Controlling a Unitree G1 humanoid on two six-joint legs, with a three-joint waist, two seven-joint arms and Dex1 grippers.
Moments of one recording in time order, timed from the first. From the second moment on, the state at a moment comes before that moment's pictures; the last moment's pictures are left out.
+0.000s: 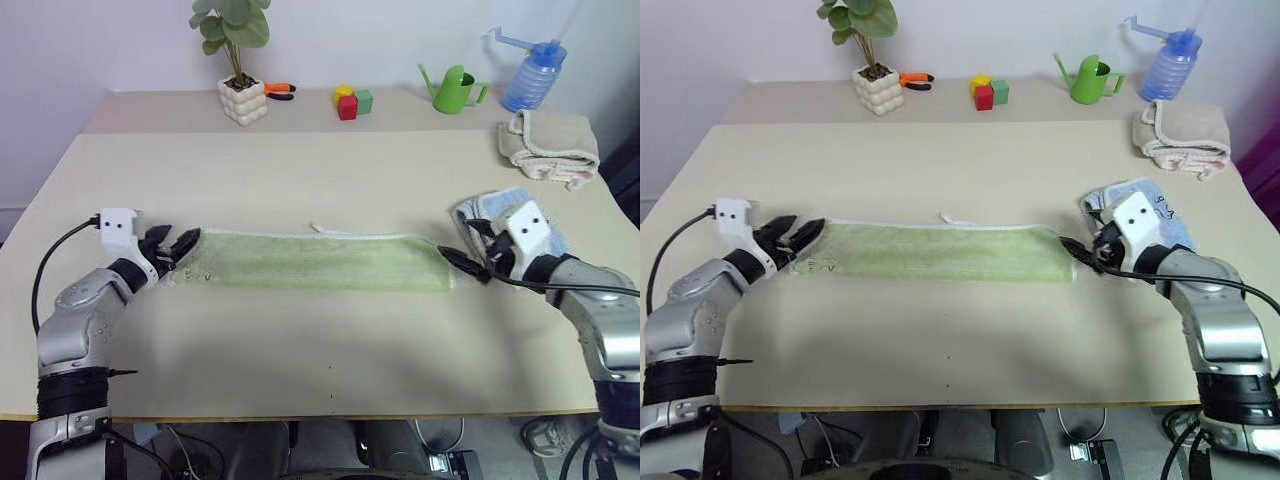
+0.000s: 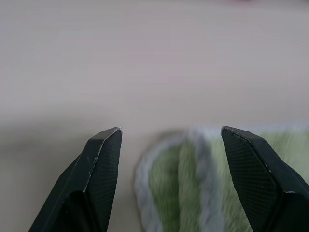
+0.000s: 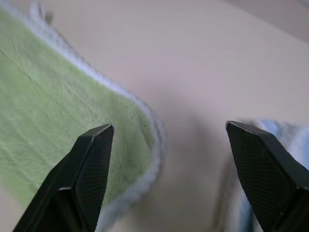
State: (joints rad) left arm -0.26 0.53 0.39 0.05 -0.50 0.52 -0.51; right arm -0.15 -0.72 -0.29 -0.23 0.37 0.55 0.73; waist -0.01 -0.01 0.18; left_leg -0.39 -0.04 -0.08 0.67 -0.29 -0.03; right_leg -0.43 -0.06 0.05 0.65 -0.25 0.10
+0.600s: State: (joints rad) left arm -0.15 0.54 -0.02 -0.41 -0.48 0.49 -0.70; right arm 0.27 -0.44 -0.34 -0.61 0.77 0.92 0.43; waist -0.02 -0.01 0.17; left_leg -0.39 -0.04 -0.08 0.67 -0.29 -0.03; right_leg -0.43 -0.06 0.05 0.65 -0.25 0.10
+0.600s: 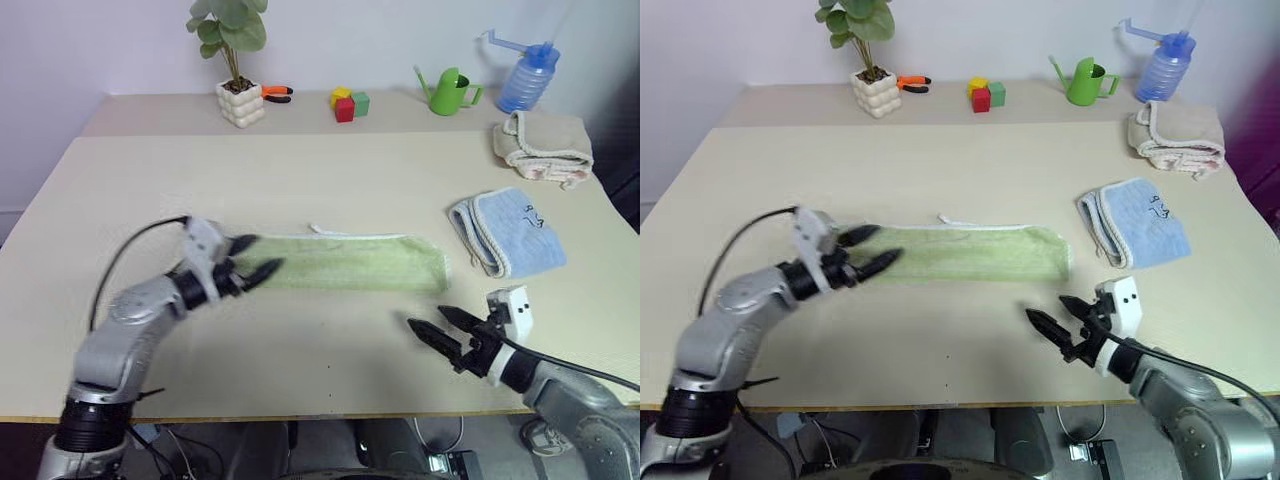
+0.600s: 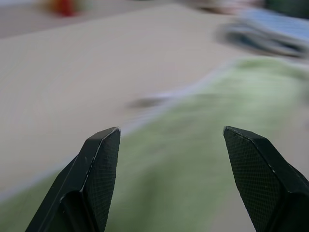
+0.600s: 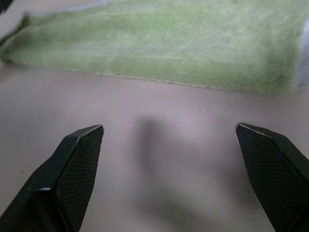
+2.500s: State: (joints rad) left arm -0.11 0.47 -0.10 -0.44 -0.40 0.47 -0.63; right arm -0.27 -0.59 0.29 -0.44 0.39 0.81 0.47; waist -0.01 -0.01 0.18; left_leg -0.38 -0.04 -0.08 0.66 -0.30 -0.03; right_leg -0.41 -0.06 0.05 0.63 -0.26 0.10
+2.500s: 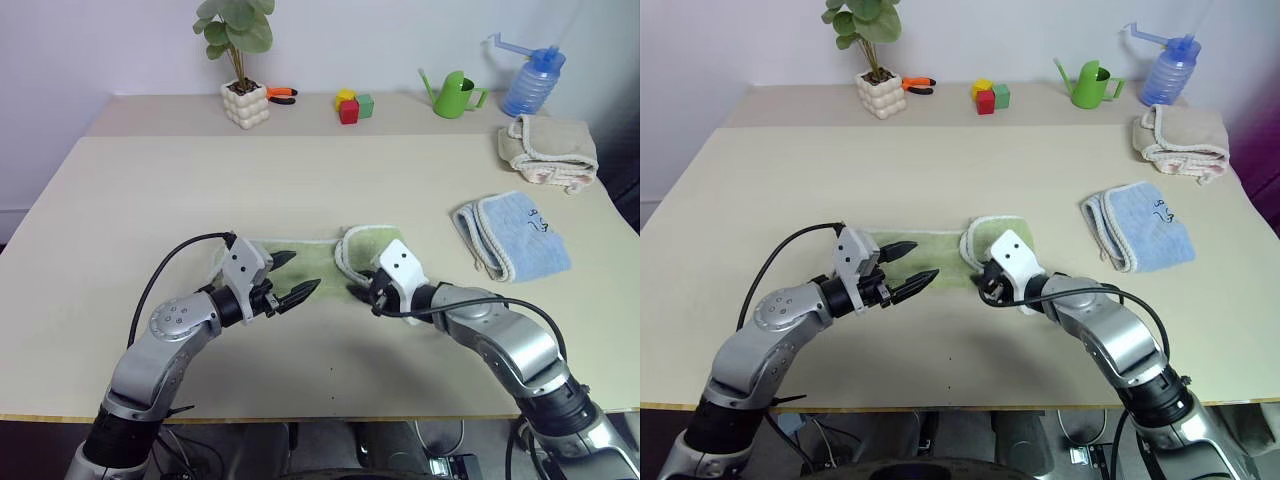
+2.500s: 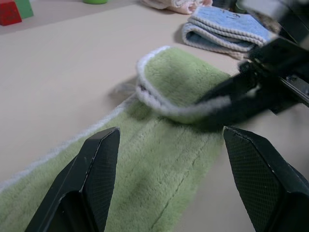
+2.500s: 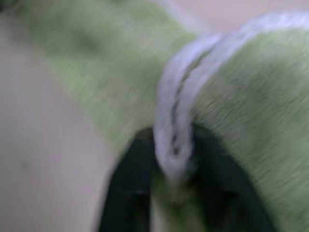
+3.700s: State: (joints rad) left arm 0.20 0.41 0.10 -0.57 -0.54 0.65 -0.47; right arm -0.34 -0.50 0.15 -0.28 0.22 0.44 0.61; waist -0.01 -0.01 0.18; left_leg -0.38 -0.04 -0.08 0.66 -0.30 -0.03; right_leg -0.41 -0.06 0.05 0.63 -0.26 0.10
